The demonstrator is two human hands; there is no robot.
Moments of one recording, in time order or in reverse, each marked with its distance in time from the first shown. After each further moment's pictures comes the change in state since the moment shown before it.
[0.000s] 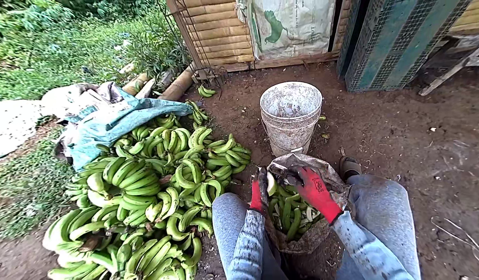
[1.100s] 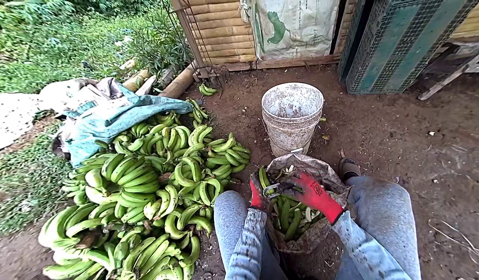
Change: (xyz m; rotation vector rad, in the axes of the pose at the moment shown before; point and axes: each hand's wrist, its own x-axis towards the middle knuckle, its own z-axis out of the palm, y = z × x) left_hand -0.003 0.012 0.011 -0.311 0.080 0.000; right_hand 0.003 0.020 0.009 0.041 -0.075 -0.373
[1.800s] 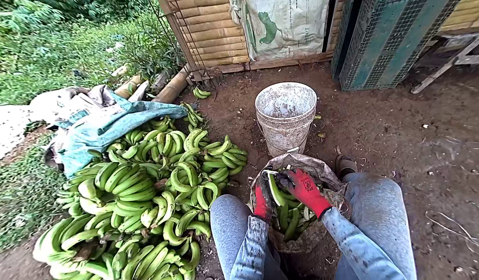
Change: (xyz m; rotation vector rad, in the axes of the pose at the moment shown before) left_hand -0.019 -0.018 0.002 0.312 -0.096 0.074; right_hand 0.017 -0.007 0.009 -0.124 -0.040 0.363
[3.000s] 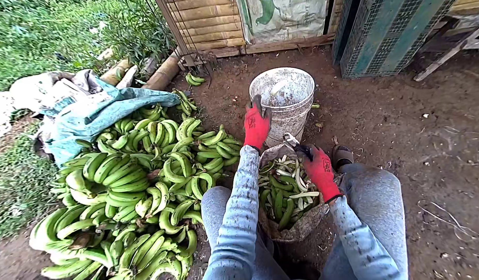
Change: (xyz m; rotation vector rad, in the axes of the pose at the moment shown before) left_hand 0.115 0.131 0.063 0.923 -0.072 0.444; right_hand -0.008 0.020 -0.049 0.216 0.343 0.275
